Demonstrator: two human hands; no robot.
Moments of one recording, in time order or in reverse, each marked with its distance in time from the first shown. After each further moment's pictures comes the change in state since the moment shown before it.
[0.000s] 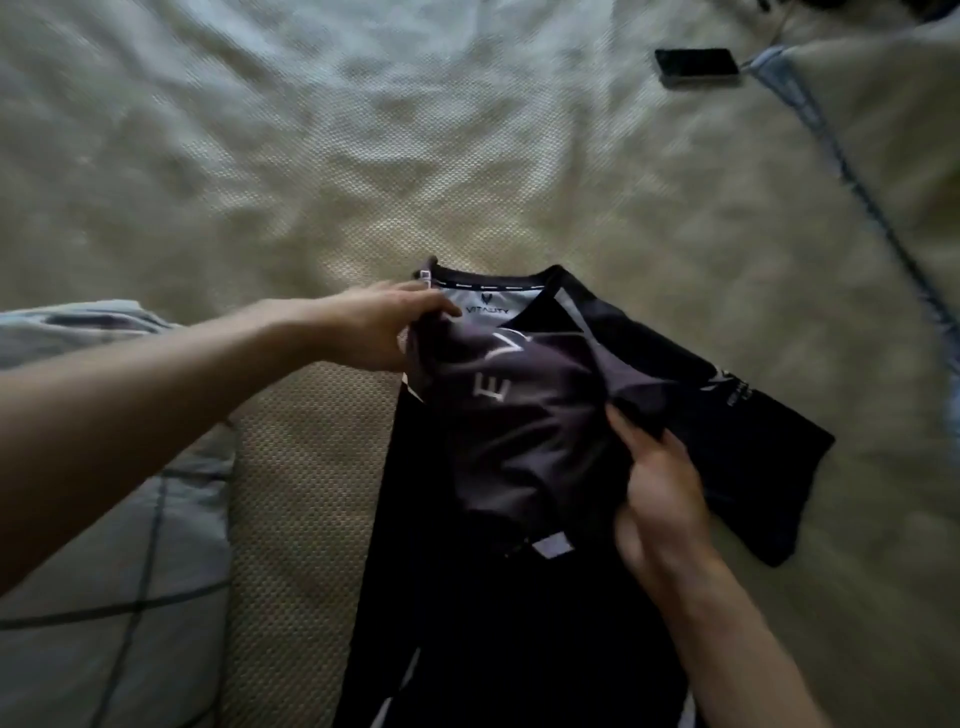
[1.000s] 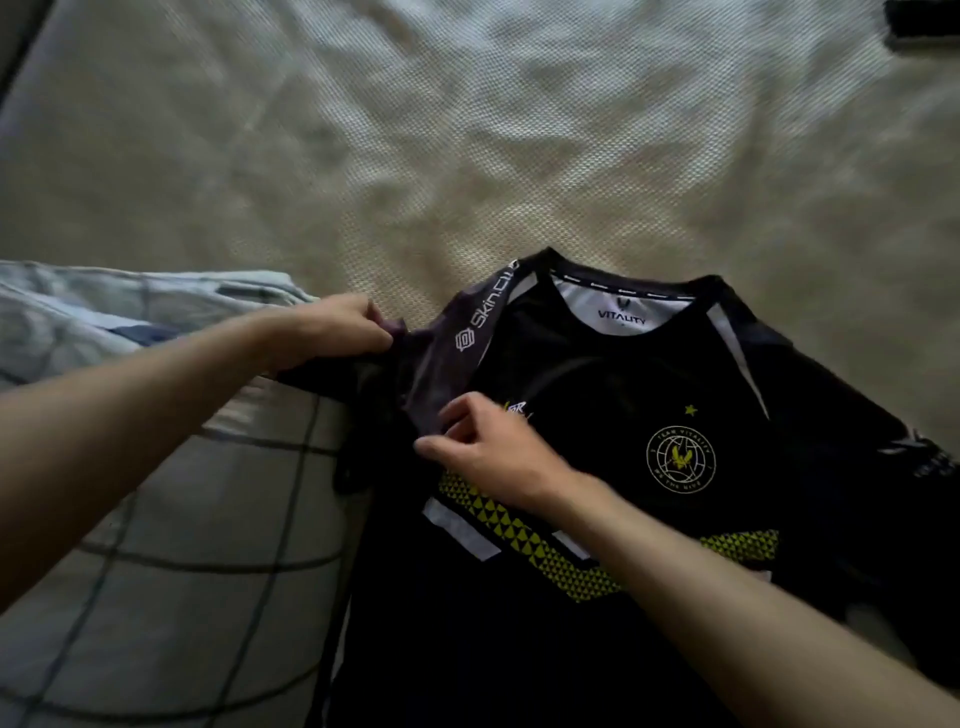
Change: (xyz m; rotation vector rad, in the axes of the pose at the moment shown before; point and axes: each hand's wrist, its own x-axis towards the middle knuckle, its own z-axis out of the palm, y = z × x) left_hand -0.078 -0.114 -0.001 -0.363 0.073 -0.782; right_hand 0.028 0.100 0.153 -1.273 -0.902 -0.098
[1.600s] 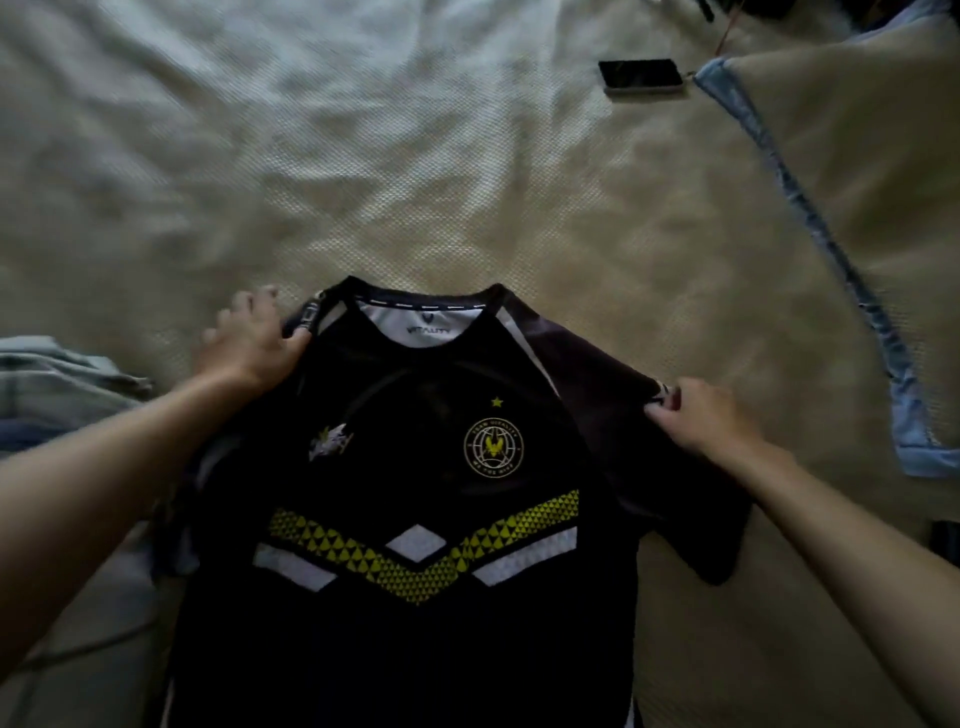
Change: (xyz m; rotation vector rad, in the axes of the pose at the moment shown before) left_hand 0.046 0.091 0.073 0.098 0.420 0.134; right_hand -0.156 0.210 -0.246 -0.509 0.582 0.697
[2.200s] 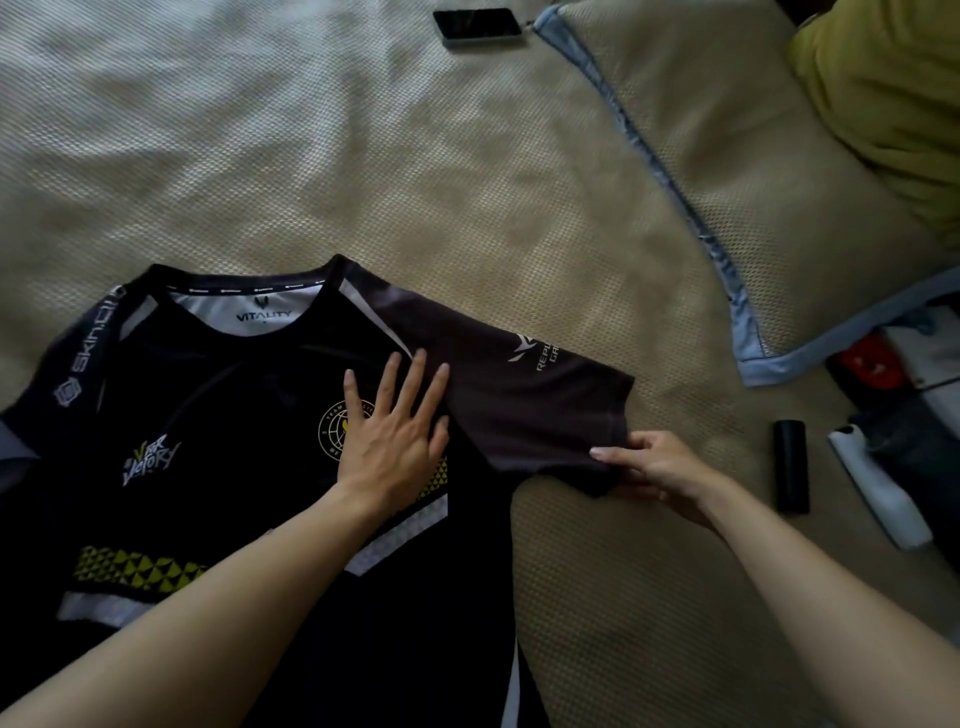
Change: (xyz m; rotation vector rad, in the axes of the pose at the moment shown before) left_hand -0.151 0.183 0.183 0.301 -0.051 0.730; right_hand -0.055 0.146 0.043 1.109 -0.406 0.260
